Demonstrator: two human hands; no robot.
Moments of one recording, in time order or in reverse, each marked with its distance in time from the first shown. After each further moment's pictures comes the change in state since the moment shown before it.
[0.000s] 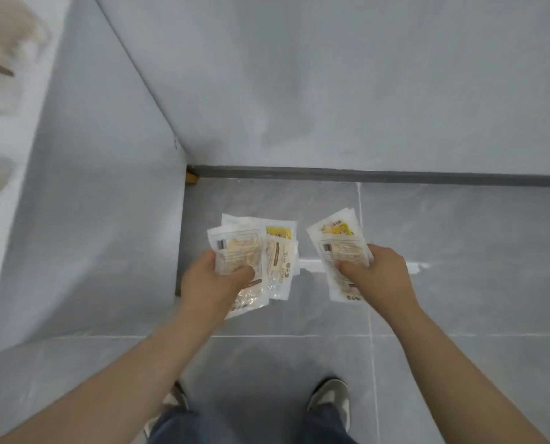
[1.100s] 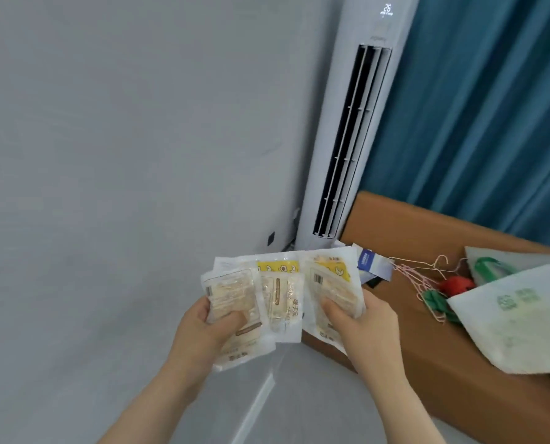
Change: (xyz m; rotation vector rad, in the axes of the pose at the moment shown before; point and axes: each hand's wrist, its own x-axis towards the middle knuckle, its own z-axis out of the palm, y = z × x) left_hand -0.682 0.476 0.014 0.011 -1.124 0.631; right_hand -0.651 -0.168 -0.592 0.490 1.287 0.149
